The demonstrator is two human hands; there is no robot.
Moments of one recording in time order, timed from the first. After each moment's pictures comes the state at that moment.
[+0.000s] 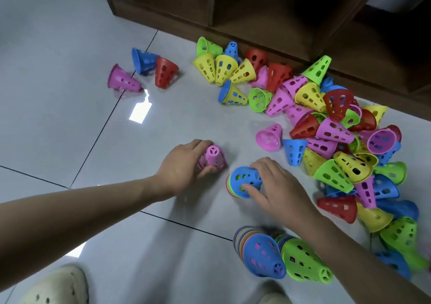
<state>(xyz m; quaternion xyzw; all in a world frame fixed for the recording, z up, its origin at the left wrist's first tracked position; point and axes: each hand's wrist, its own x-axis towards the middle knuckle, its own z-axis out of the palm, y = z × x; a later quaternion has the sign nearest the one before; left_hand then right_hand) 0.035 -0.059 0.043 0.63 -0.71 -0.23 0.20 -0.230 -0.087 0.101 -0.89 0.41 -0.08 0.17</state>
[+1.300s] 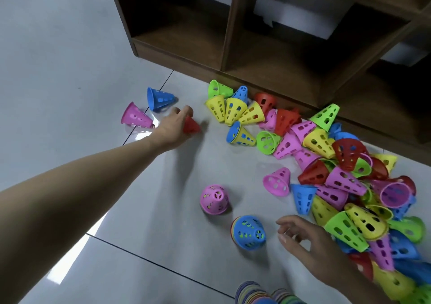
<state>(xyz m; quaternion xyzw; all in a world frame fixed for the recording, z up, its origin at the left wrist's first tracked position) 0.149 -0.223 0.031 0.74 -0.62 -0.22 0.18 -0.276 -0.113 0.114 -0.71 0.50 -0.11 0.49</state>
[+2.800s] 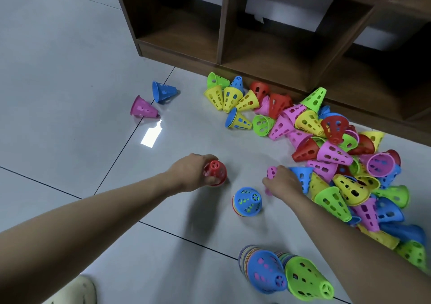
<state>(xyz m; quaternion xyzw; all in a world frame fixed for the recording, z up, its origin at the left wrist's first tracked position) 0.049 -0.089 0.076 0.66 -0.68 -0.32 0.07 -0.226 -0.167 0.036 -0.62 0.73 0.09 0.26</state>
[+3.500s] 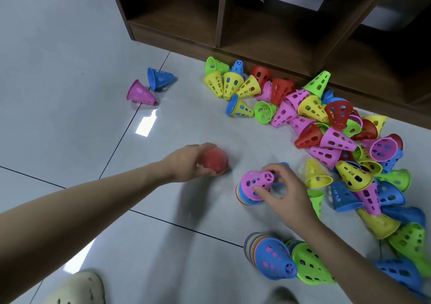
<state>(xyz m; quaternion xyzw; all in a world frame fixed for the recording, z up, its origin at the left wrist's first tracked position) 0.074 -0.087 0.063 0.62 -0.69 -0.37 0.07 -0.224 -0.073 0.104 -0.70 0.52 -0.26 0.42</state>
